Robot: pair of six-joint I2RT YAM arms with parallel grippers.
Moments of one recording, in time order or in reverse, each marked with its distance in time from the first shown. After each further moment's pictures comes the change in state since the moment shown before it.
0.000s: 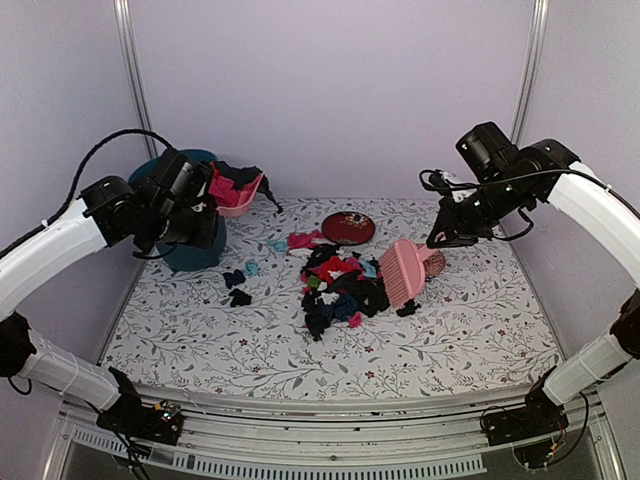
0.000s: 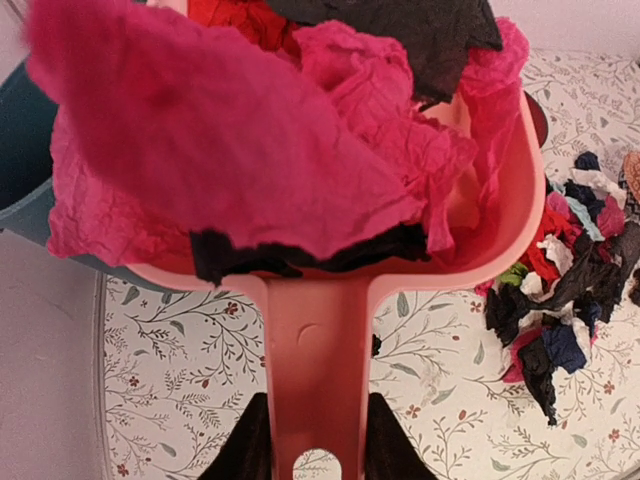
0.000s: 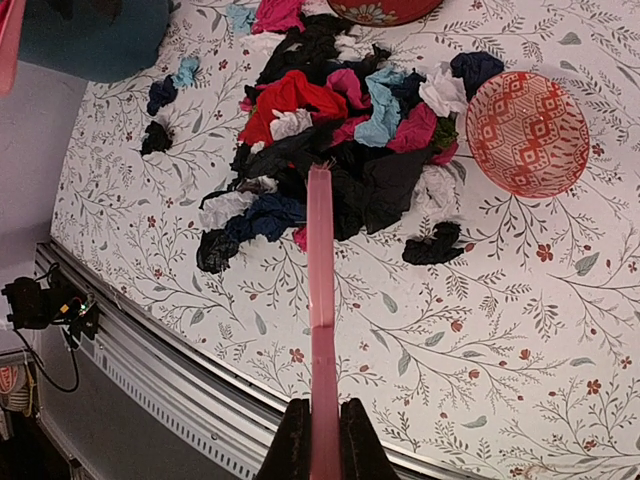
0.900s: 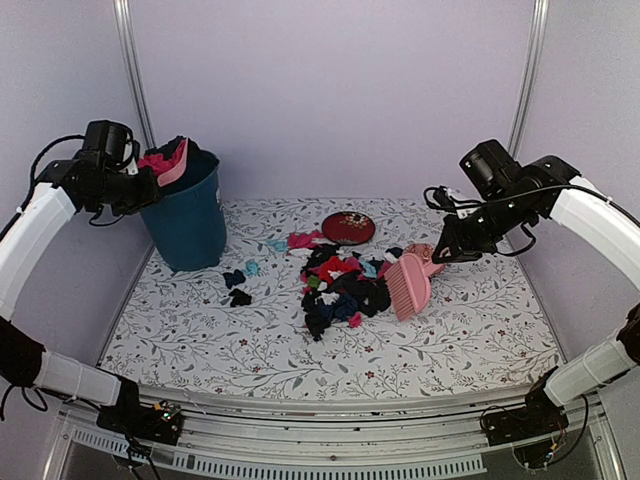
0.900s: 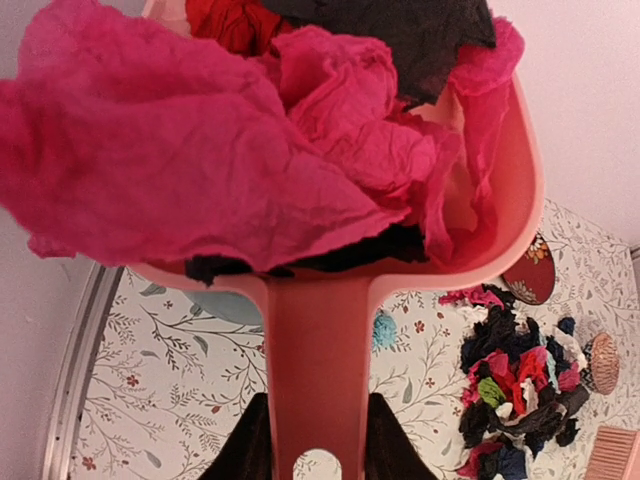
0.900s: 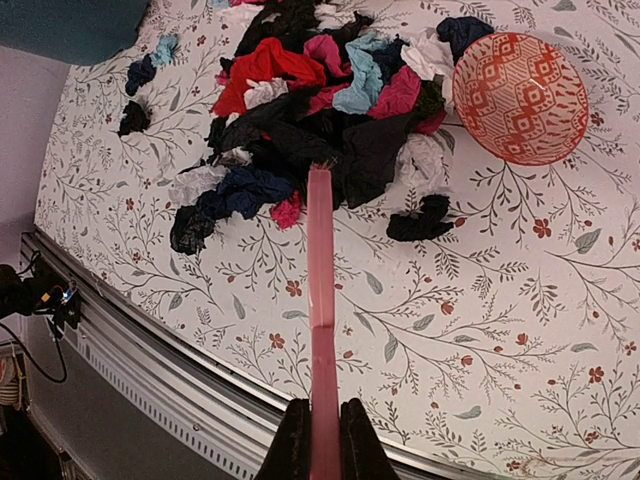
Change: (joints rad) left arm 0.592 -0.019 0.109 0.047 0.409 -0.019; right arm -0.014 -0.058 -0.145 0.044 -0.006 -0.017
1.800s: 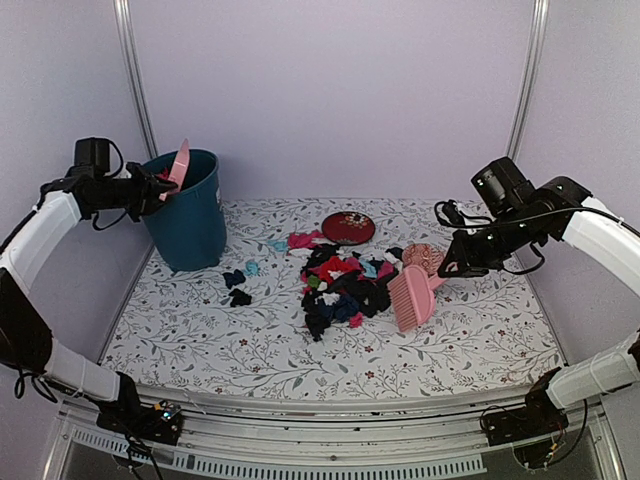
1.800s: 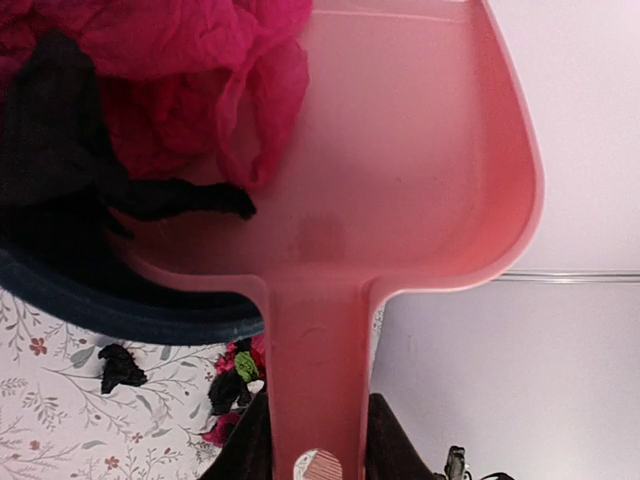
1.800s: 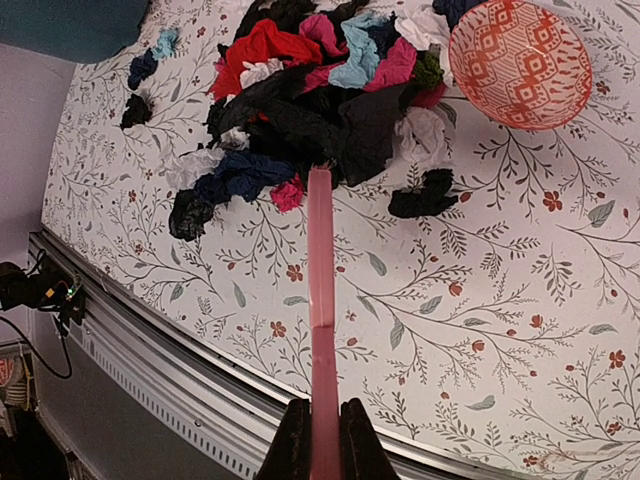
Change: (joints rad) left arm 0.258 0.068 -0.135 0.285 0.703 -0.528; right arm -0.005 -0.123 -0.175 0.075 -0.025 0.035
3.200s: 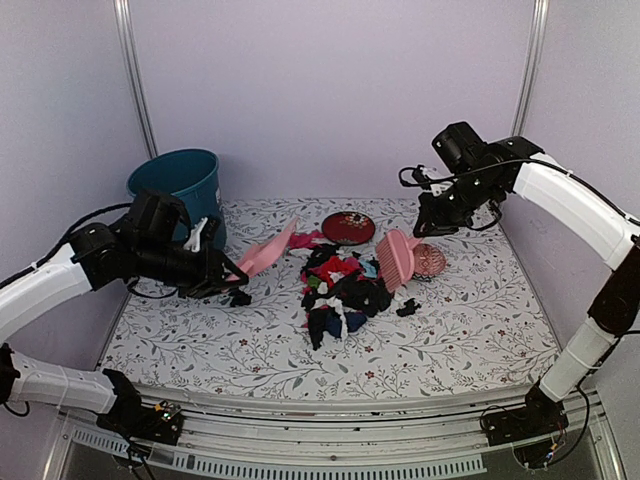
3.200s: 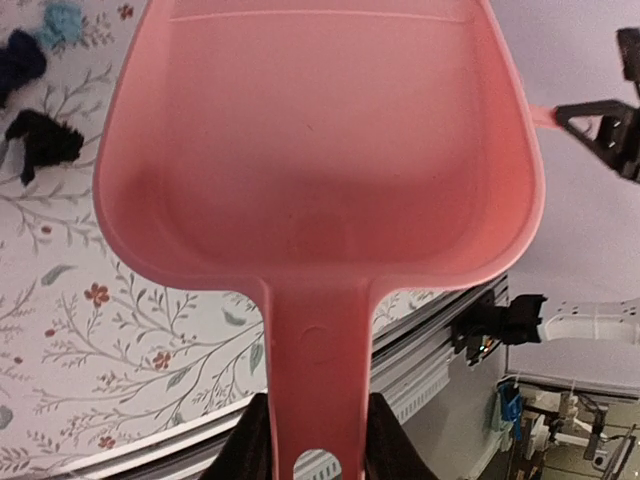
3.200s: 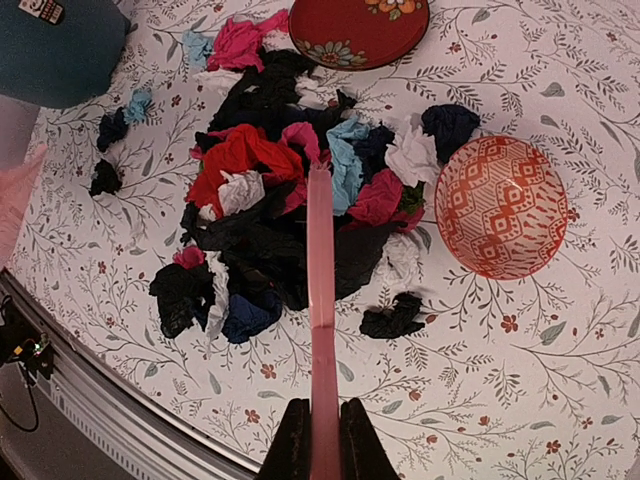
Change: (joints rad) left arm -0.754 -0.266 -0.299 -0.076 -0.273 0.127; right arm -0.006 0.346 0.381 -0.030 0.101 -0.091
